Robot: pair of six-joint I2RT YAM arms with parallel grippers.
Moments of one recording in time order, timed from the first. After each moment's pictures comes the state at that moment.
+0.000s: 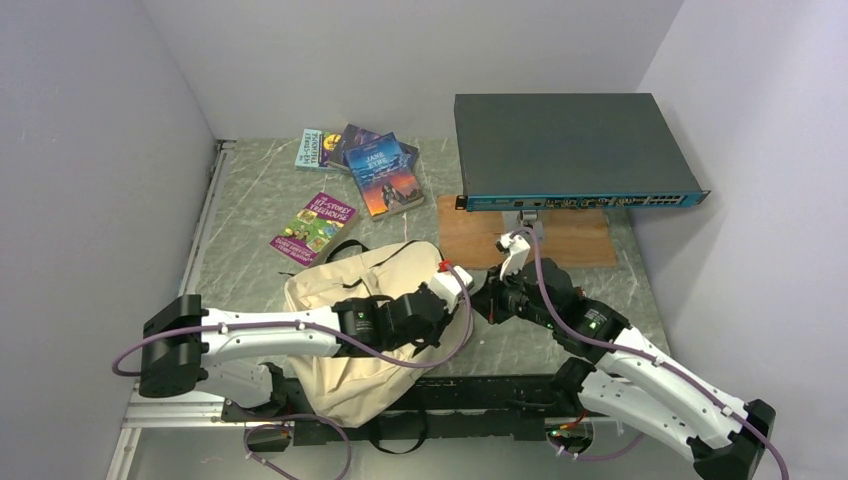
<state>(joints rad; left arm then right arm) -1.33 1.35 0.92 -0.17 -0.36 -0.38 0.80 0.67 0.61 -0.41 -0.09 0.47</state>
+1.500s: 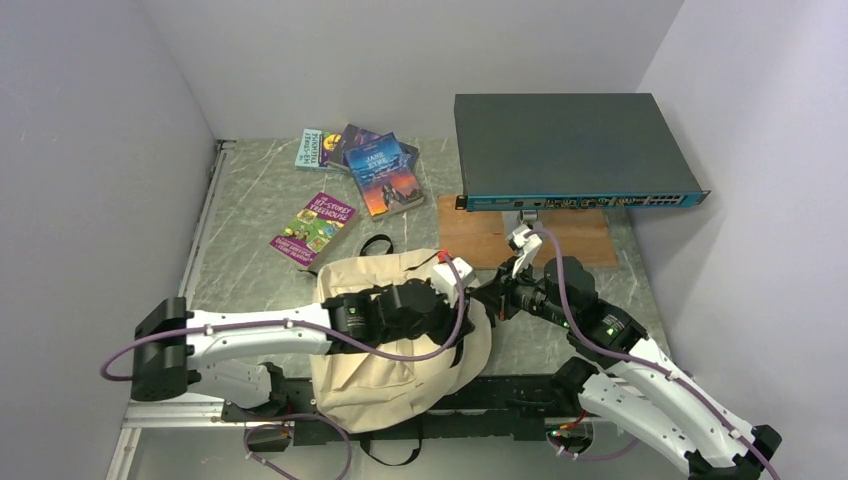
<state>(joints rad) -1.32 1.27 0.93 -0.08 -0.18 -0.46 0.72 0.59 0.64 -0.42 -0.19 0.34</state>
